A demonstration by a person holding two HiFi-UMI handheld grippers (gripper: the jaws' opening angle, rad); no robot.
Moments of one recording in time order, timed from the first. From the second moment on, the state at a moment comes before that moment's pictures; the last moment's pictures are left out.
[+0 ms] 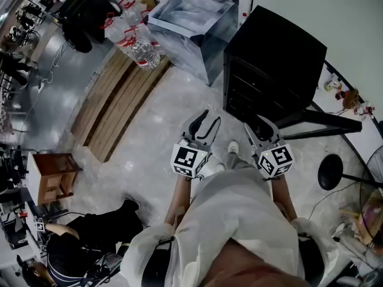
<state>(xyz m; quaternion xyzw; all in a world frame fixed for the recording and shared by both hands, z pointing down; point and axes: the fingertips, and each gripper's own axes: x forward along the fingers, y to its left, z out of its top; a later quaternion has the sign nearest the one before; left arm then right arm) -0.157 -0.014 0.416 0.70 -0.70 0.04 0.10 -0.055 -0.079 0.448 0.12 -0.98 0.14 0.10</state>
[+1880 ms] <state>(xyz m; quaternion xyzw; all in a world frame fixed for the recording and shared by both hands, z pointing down) -0.167 -0.167 0.514 0.85 -0.48 0.03 0.21 -0.037 -0.164 0.537 0.43 -0.86 0.27 0.06</state>
